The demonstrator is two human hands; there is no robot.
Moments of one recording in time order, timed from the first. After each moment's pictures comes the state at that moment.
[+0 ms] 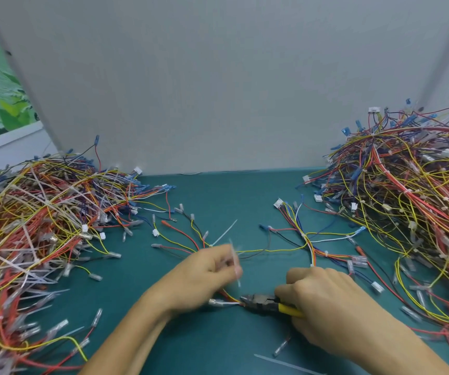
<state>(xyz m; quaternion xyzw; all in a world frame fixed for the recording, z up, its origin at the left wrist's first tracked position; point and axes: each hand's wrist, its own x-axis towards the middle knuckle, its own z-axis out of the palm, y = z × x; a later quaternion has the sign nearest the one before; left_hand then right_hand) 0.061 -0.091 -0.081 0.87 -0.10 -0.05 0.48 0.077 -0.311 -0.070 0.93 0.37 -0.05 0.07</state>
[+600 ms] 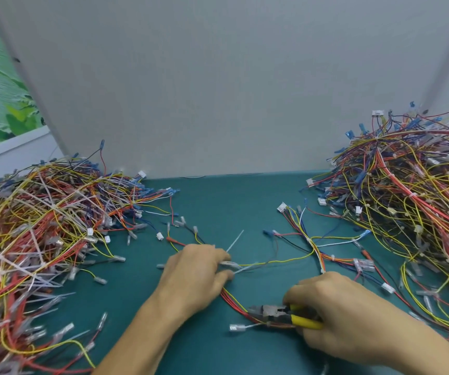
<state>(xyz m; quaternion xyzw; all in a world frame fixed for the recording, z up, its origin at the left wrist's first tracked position) 0.066 -0.084 -0.088 0.99 -0.03 0.10 0.13 0.086 -0.328 -0.068 0.90 0.41 -0.09 -0.05</state>
